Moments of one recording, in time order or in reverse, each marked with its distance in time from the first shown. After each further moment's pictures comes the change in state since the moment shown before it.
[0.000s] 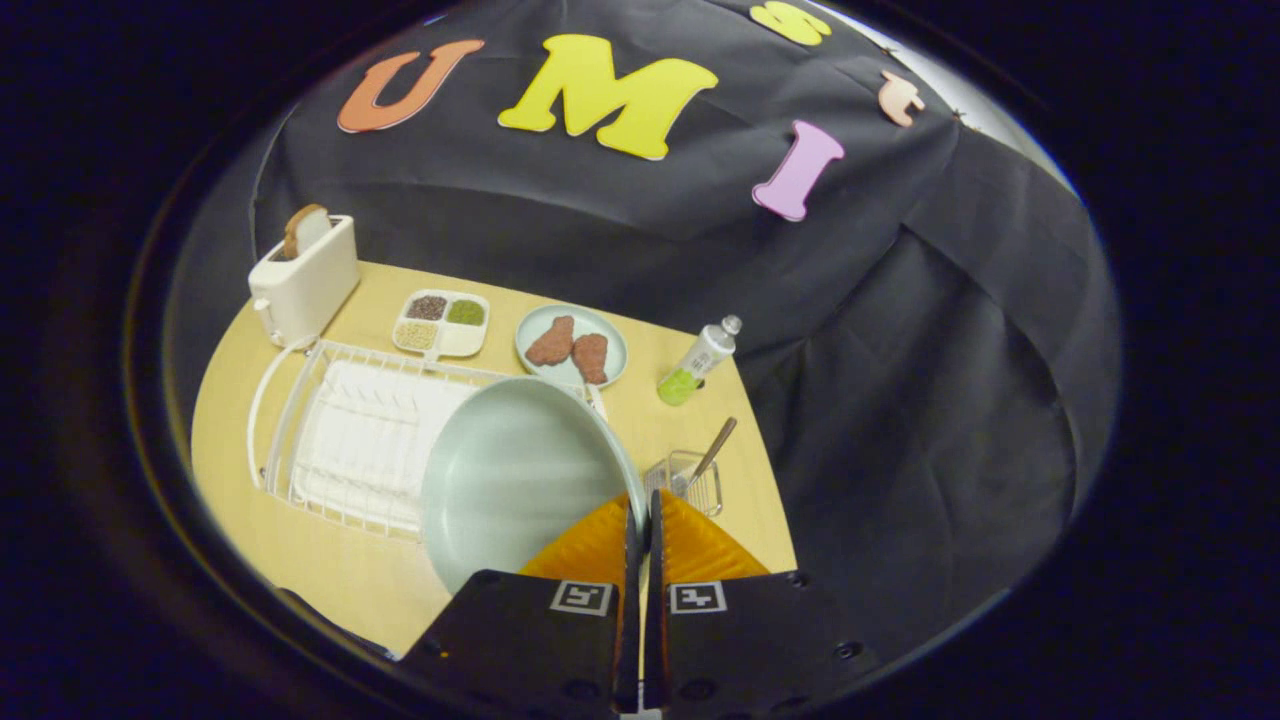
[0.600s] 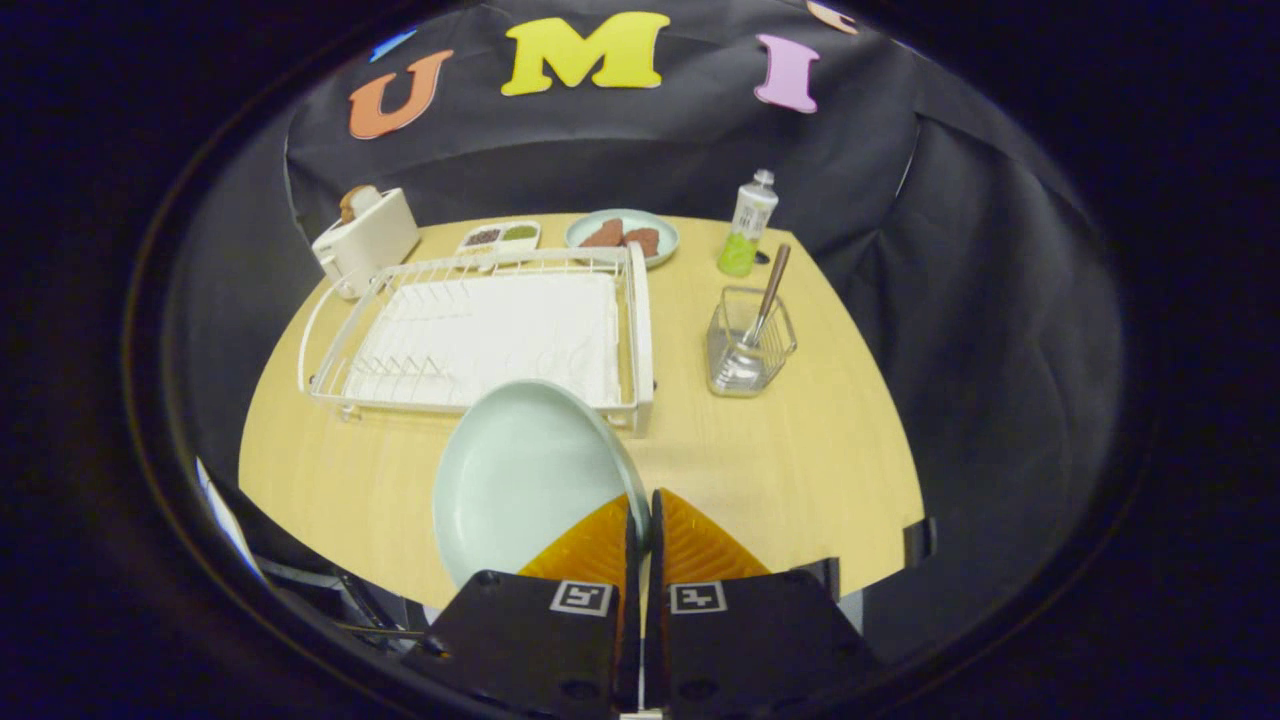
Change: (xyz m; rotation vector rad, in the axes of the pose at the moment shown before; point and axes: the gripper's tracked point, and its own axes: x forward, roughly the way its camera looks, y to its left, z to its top) arm 0.062 0.013 -0.171 0.130 0.161 0.326
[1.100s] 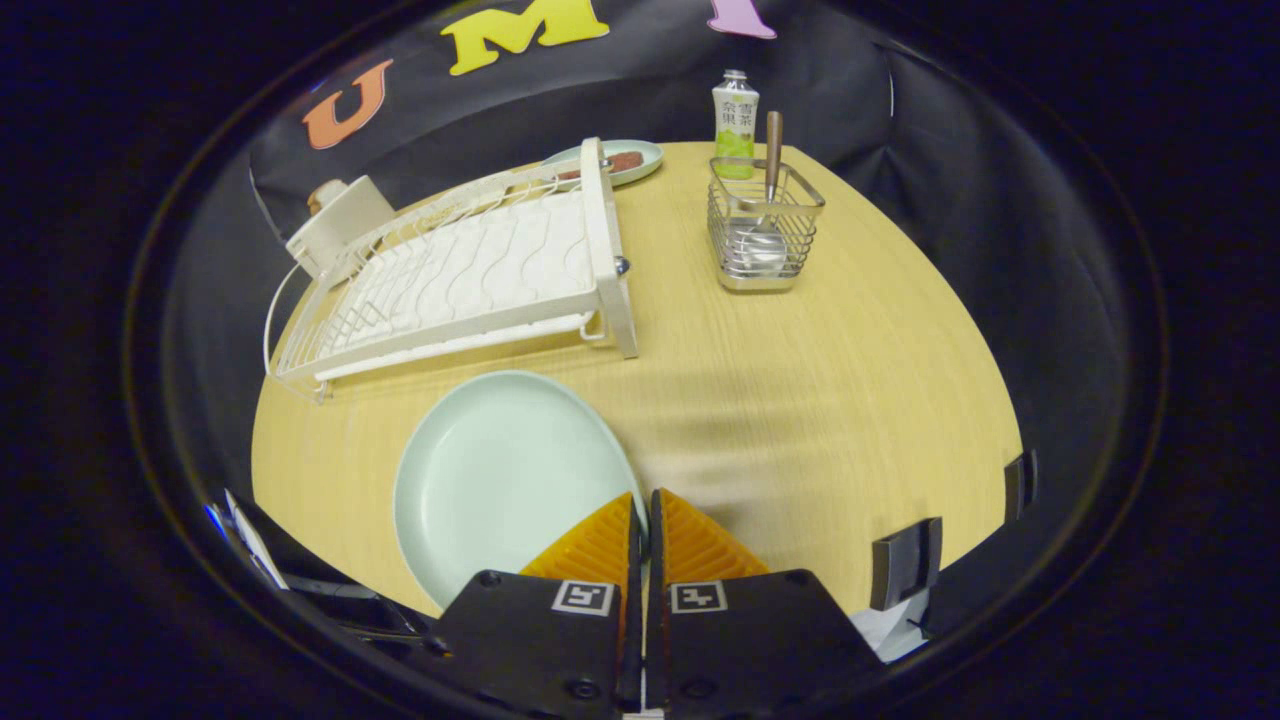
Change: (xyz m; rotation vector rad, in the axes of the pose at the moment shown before) arm 0.074 -0.021 -0.036 0.077 0.062 0.064
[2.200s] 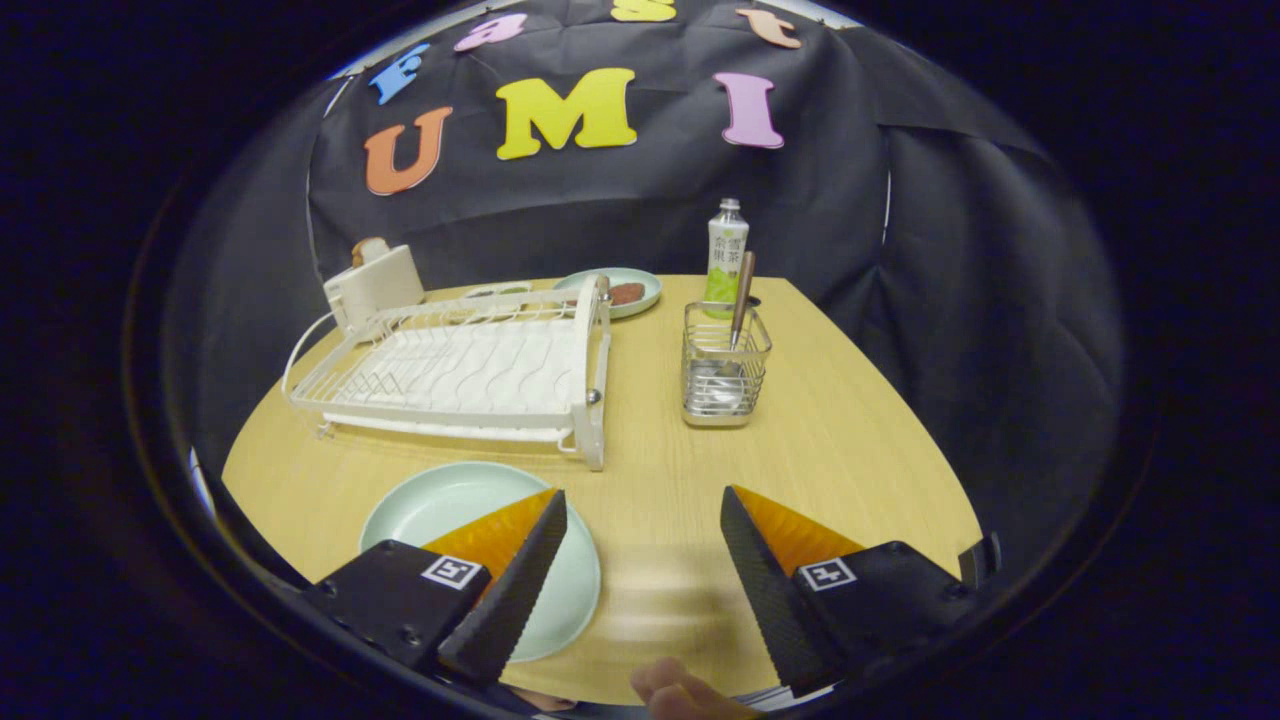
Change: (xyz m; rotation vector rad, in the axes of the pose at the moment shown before) arm -0.035 -0.036 0.052 -0.083 -0.458 0.027
